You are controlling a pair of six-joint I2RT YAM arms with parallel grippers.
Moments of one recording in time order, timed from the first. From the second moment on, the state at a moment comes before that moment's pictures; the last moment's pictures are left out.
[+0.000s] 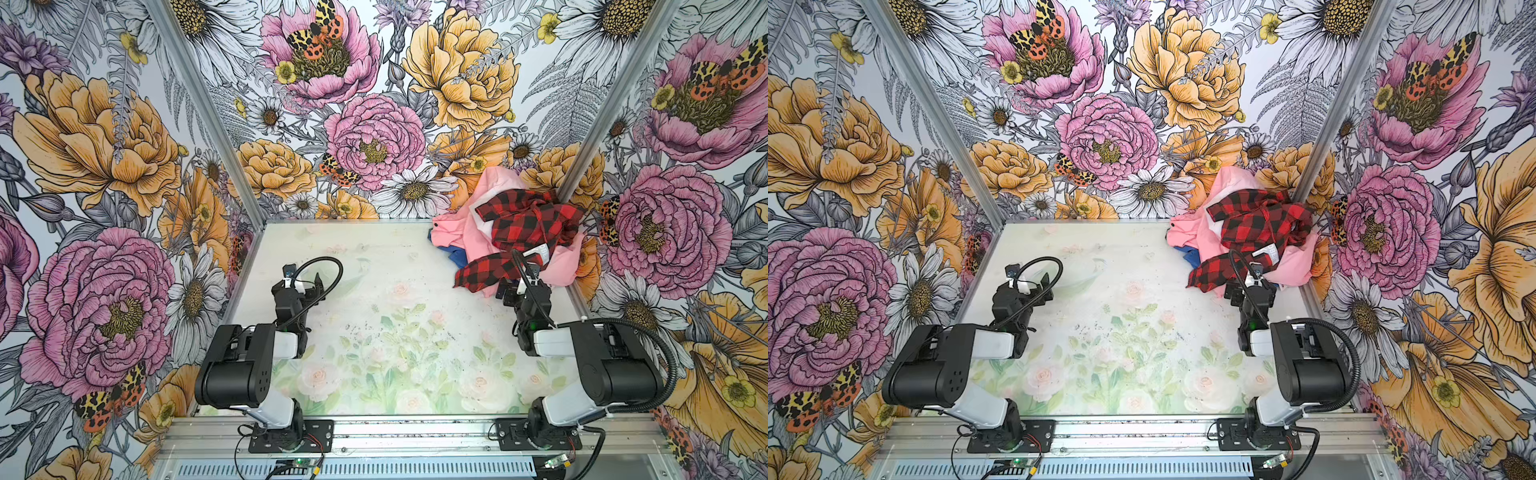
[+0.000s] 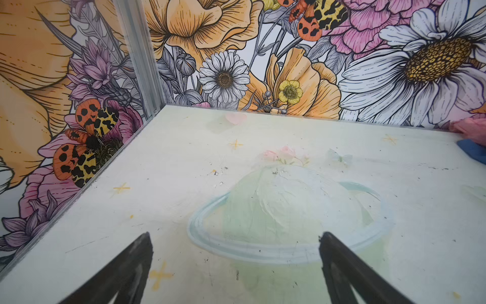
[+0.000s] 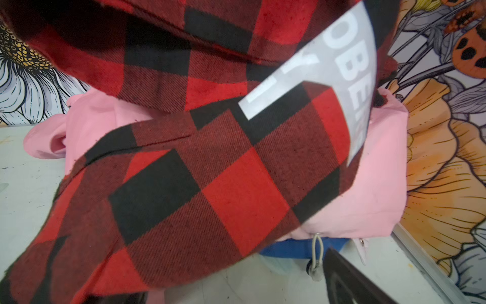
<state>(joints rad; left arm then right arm) 0.01 1.55 0.36 0.99 -0.11 -0.06 0.00 1.55 0.37 0.89 0.19 0.03</state>
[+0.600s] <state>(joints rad) 0.04 1.55 0.36 0.99 -0.03 -0.05 0.00 1.55 0.37 0.89 0.19 0.03</state>
